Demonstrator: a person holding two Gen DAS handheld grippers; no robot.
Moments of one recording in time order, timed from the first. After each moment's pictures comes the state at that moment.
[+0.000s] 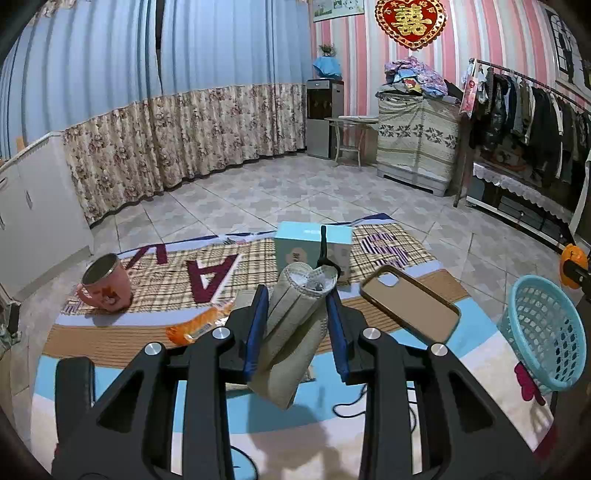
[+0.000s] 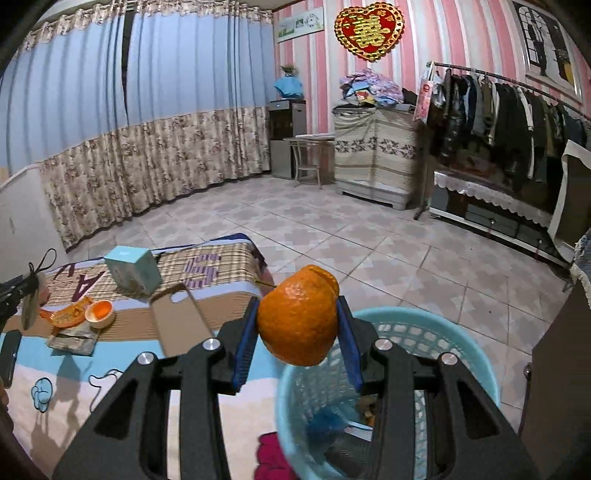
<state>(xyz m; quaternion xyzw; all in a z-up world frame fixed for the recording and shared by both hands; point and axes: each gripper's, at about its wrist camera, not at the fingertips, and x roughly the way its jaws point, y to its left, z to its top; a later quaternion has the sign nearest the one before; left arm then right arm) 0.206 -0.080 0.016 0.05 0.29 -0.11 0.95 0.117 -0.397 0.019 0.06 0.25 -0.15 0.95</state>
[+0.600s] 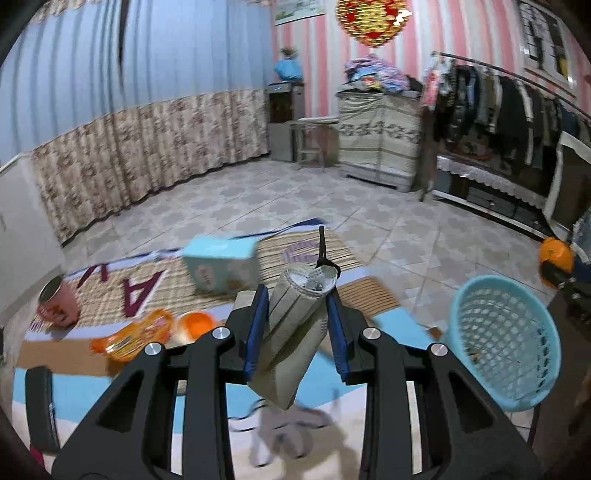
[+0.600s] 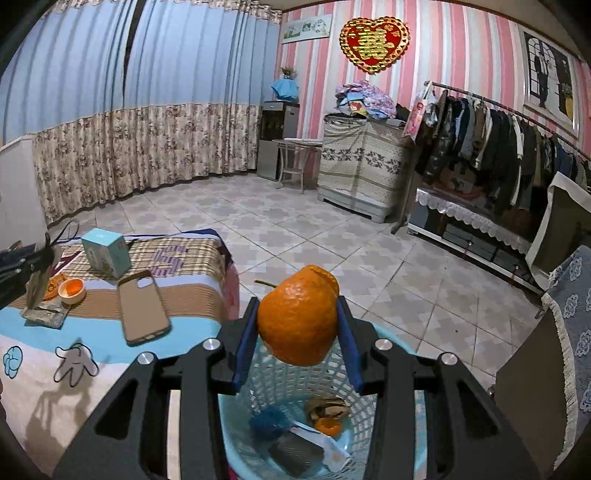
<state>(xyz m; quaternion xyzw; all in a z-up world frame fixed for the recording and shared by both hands) 0.182 -0.191 0.027 0.07 0.27 -0.18 0.94 0.094 -0.420 0.029 0.00 0.26 -0.19 0.95</state>
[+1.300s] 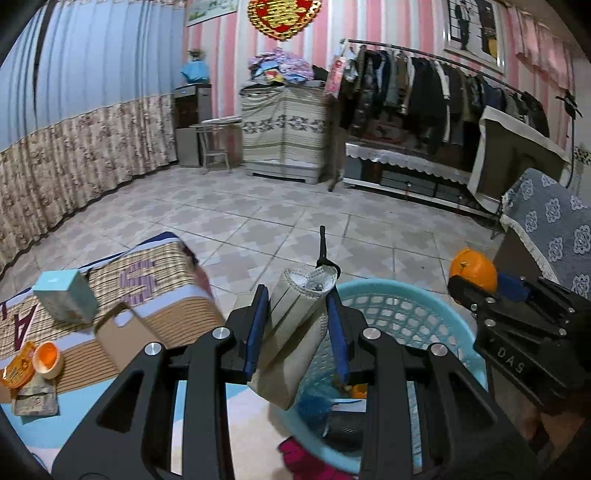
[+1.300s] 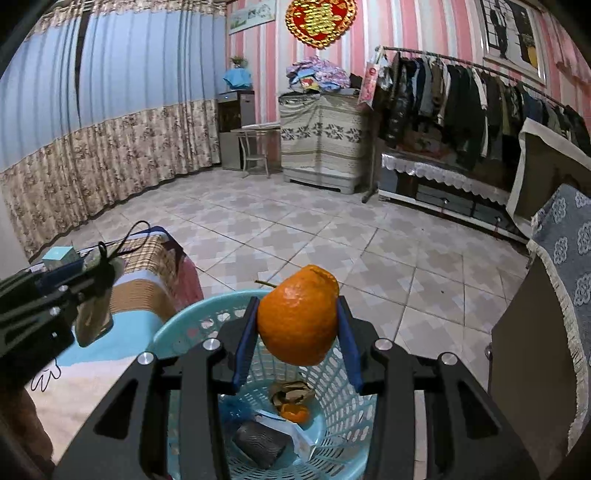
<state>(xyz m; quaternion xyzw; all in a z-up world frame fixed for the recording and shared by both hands) 0.143 -0.357 0.002 0.09 0.27 -0.33 0.90 0.074 -0.504 0.002 0.09 0.28 -0.24 0.93</state>
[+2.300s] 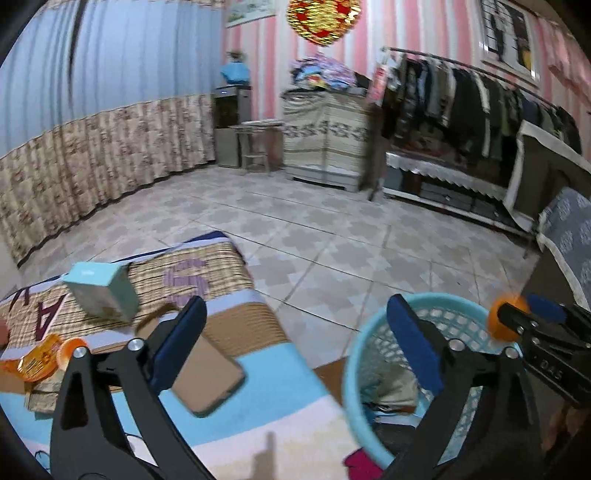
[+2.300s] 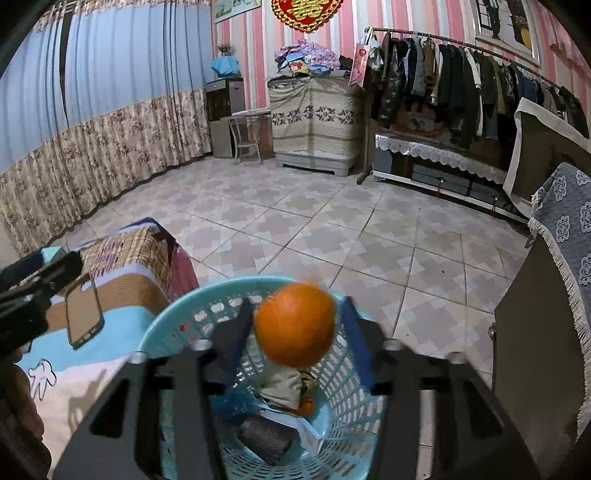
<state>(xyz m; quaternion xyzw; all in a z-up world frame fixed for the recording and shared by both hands) 0.186 -0.312 0.002 0.06 0.26 -0.25 0.93 0.088 -0.505 -0.020 0.11 0.29 -0.25 0.92</state>
